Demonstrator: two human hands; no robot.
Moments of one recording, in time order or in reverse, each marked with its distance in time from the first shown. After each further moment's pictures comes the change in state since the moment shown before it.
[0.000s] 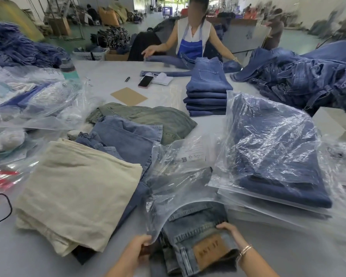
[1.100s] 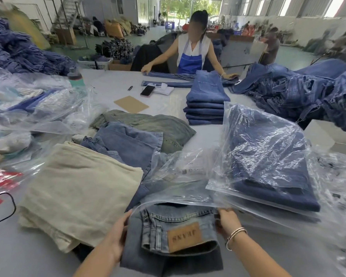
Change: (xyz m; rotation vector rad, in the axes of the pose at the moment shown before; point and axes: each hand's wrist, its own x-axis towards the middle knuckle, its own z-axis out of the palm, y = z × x) left_hand -0.014 0.048 -0.030 -0.378 -0.124 -0.008; right_hand 0.010 -0.022 0.019 -0.060 0.231 -0.199
